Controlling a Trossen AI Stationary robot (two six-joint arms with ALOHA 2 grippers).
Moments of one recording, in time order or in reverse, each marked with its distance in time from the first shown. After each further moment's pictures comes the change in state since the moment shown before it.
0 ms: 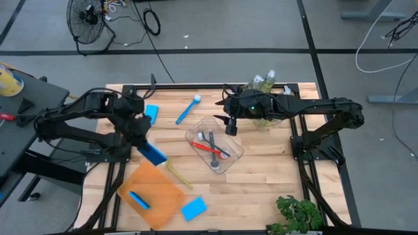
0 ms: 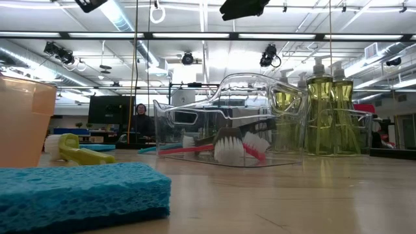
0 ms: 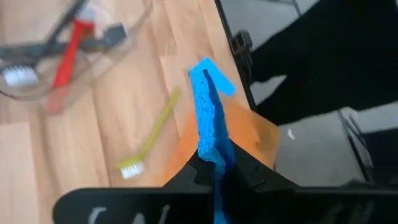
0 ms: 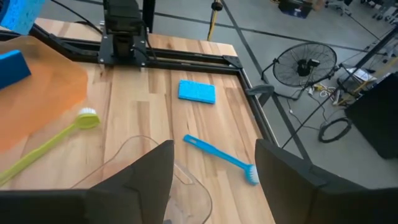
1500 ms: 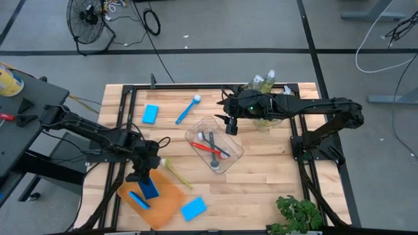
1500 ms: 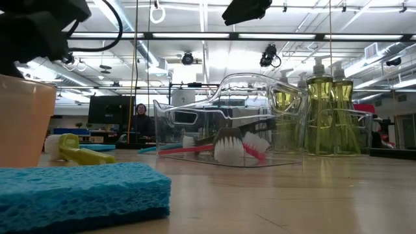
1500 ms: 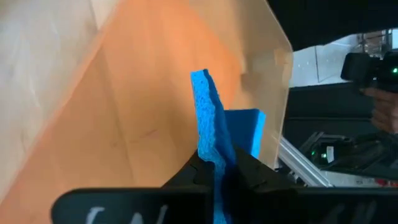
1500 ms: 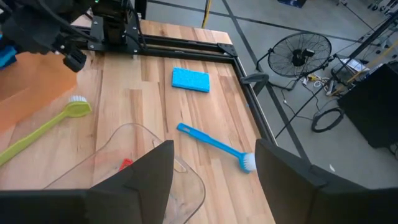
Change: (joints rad) left arm -0.361 -0.001 -0.837 0.799 0.154 -0.445; right arm -0.003 0.004 0.000 -0.039 0.026 0.000
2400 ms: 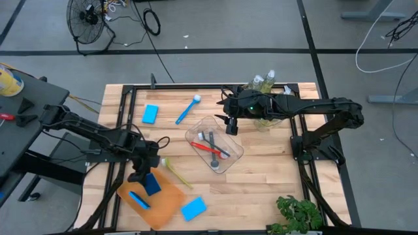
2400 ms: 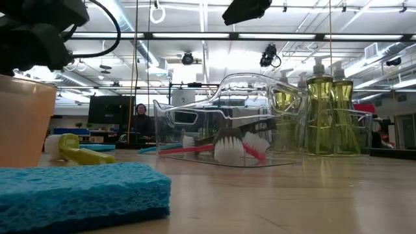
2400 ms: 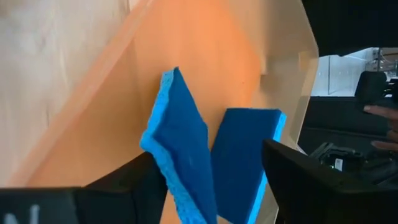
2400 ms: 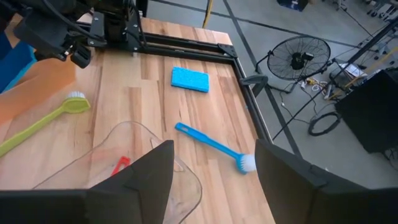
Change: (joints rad) left arm -0.002 0.000 -0.015 -0.020 -0.053 -0.074; right arm 0.000 0.000 0.000 0.001 0.000 -0.034
